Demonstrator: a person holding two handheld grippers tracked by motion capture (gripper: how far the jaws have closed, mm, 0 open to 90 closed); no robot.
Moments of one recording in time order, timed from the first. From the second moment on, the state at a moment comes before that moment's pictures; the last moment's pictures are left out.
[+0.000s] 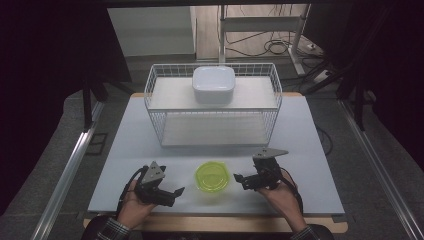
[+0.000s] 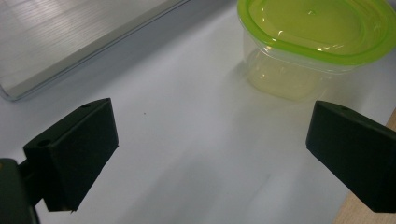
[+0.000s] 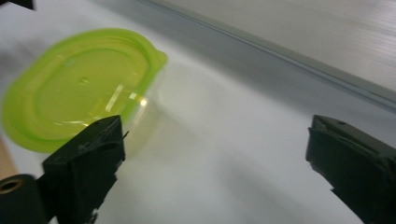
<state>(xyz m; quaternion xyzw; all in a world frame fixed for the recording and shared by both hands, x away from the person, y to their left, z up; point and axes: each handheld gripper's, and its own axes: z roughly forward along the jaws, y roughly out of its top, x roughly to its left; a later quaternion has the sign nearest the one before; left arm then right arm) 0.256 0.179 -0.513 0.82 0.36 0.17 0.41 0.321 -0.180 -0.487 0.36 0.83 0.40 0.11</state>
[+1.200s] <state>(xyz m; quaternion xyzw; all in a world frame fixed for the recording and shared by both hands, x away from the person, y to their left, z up) 0.256 0.176 -0.514 0.83 0.35 0.17 0.40 0.342 -0.154 -0.492 0.43 0.79 0.43 -0.06</state>
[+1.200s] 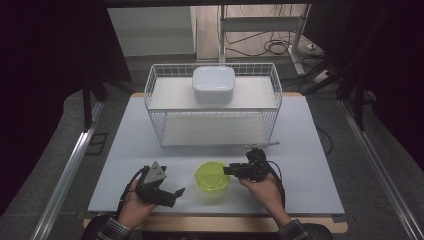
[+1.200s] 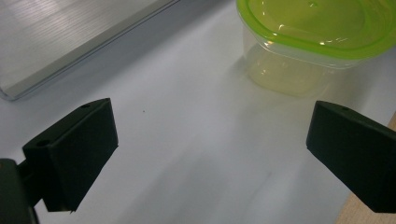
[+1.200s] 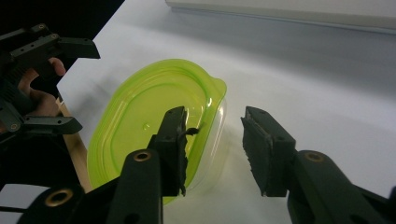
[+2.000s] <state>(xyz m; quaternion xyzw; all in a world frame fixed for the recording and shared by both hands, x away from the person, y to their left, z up) 0.257 0.176 -0.514 0.83 0.35 0.17 0.40 0.352 -0.150 -0.498 0.46 0.75 0.45 -0.16</state>
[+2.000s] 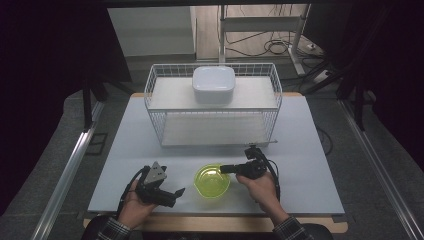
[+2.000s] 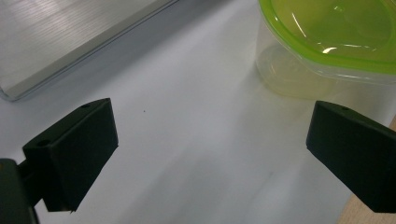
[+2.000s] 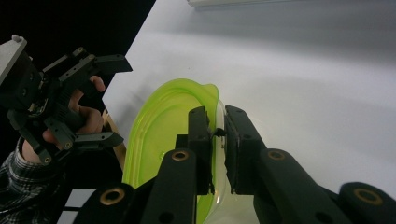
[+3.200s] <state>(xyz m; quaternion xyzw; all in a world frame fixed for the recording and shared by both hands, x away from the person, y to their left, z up) 0.257 0.181 -0.512 0.82 0.35 0.18 0.40 0.364 -0.165 -0.422 0.44 0.72 0.53 -0.13</state>
